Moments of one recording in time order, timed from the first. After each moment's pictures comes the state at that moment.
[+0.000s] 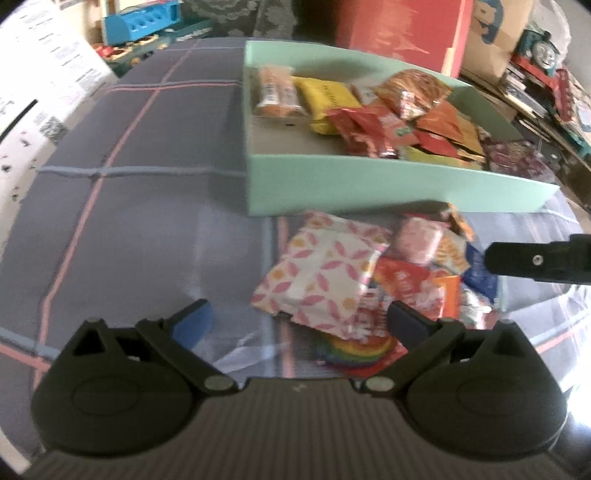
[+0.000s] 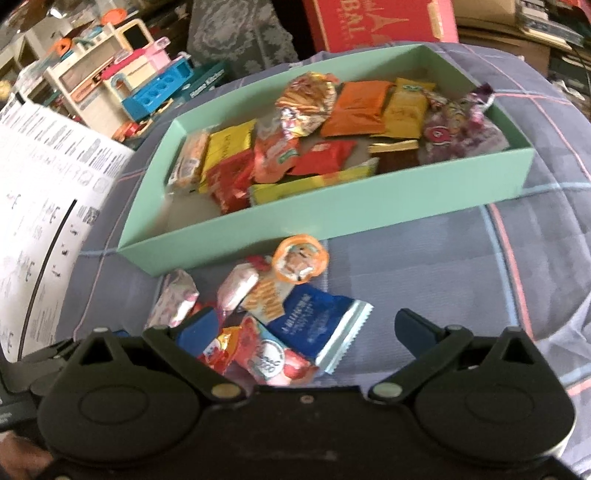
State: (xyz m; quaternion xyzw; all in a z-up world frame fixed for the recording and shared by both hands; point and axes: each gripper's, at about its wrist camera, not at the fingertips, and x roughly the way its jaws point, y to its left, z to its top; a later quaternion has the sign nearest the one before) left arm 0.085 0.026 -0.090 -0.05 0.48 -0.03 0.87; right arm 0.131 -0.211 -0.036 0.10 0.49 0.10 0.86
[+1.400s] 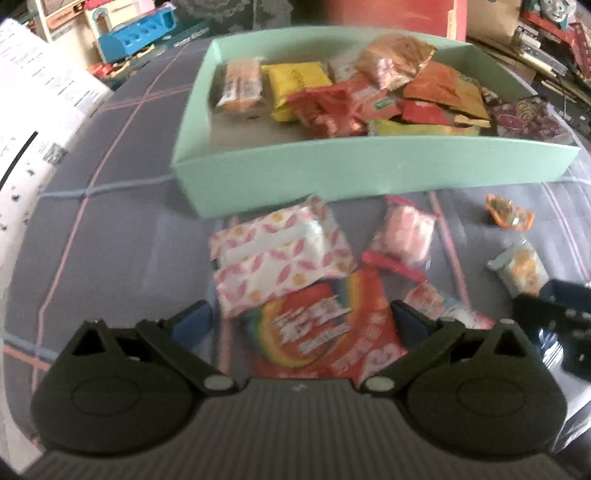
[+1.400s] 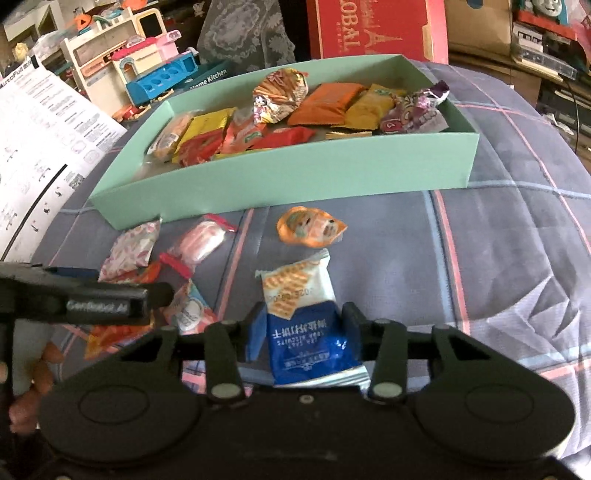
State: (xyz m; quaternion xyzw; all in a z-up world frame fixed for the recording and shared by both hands) left arm 0.099 -0.036 -0.091 0.01 0.51 0.02 0.86; right arm 0.084 -0.251 -0.054 0.04 0.46 0.10 0.88
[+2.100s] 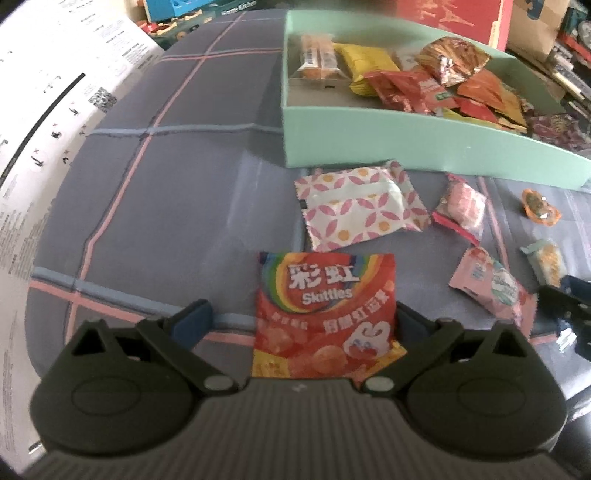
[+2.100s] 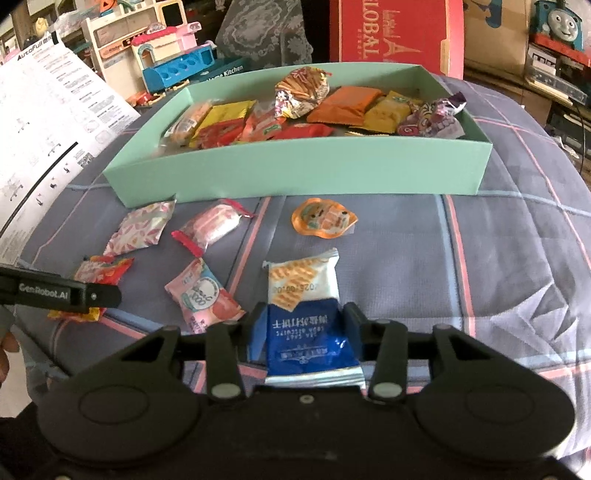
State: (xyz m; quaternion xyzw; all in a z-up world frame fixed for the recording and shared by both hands) left arm 0.066 0.009 -0.087 -0.03 0.53 0.05 0.85; right arm 0.071 -0.238 -0.056 -0.01 0.44 0.12 0.89
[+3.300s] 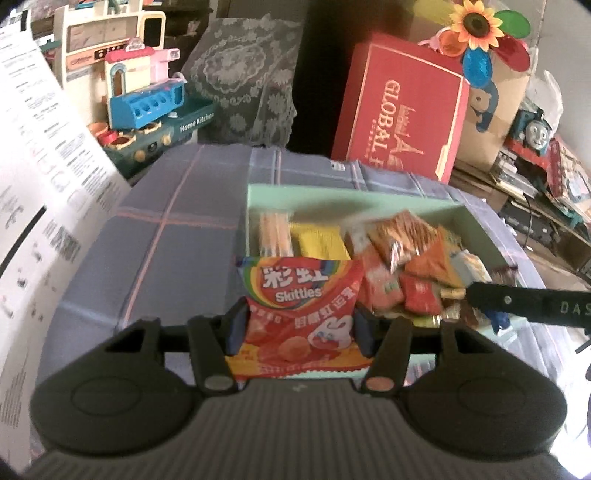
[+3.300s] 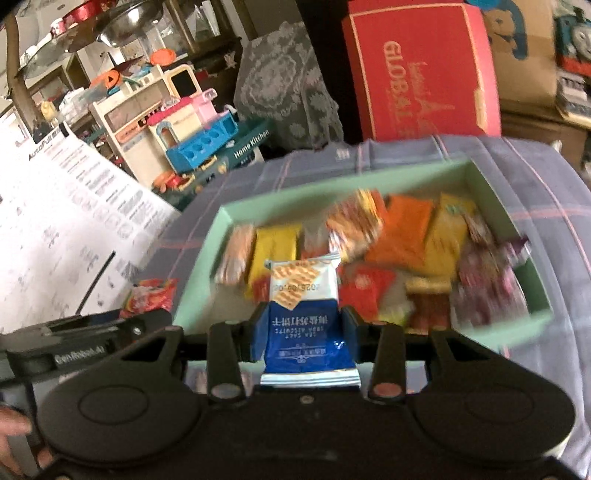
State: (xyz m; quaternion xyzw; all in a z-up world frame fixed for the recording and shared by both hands) left arm 0.152 0.033 0.009 -0.07 0.38 -0.03 0.92; right arm 0.196 -0.203 0.041 0.10 0.40 0.16 0.90
